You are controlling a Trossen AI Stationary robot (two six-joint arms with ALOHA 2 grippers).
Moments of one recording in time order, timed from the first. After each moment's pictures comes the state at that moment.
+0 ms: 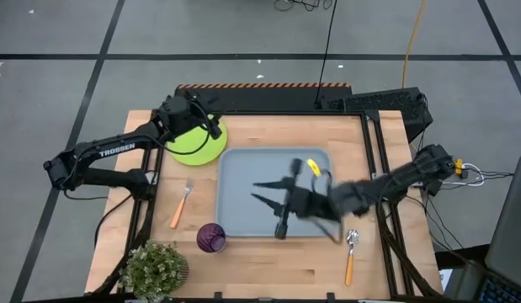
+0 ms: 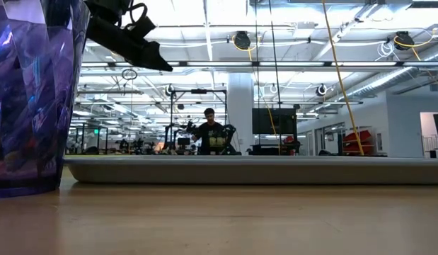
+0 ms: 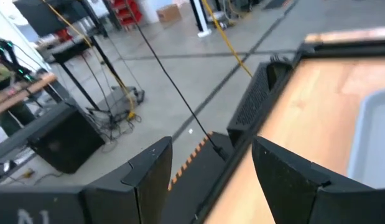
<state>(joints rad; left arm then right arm) 0.60 1.12 0.73 0.18 -0.10 0.34 0.38 1.54 1.41 0.25 0.56 -0.21</state>
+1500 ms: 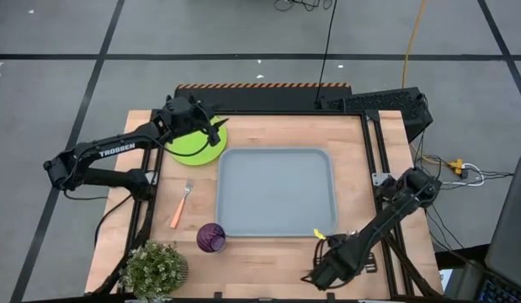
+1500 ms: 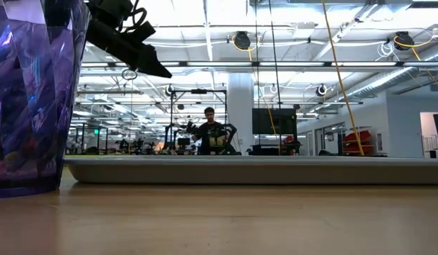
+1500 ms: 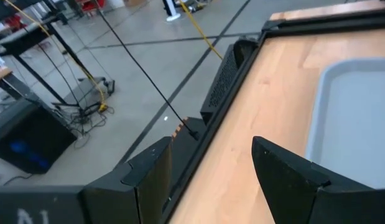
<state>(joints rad) 0.61 1.12 0.73 0.07 0.00 0.36 0.74 1.84 1.41 -1.21 -0.38 2.26</state>
